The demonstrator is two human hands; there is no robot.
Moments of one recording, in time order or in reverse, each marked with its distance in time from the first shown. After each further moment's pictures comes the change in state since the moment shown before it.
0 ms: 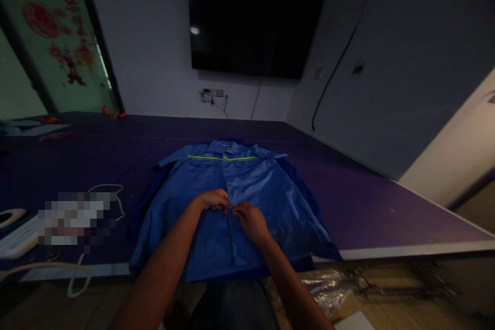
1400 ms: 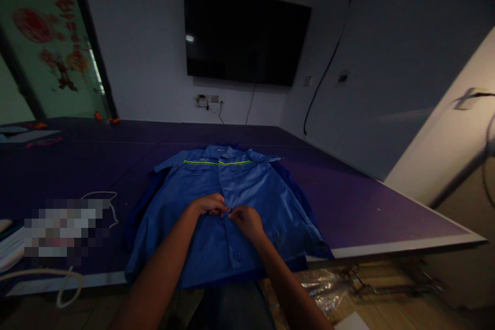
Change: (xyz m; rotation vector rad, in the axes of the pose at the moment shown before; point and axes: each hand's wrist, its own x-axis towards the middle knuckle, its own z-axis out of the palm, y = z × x) left_hand -0.002 0.003 0.005 0.002 0.024 0.036; right_hand 0.005 0.002 0.001 -0.011 0.050 0.187
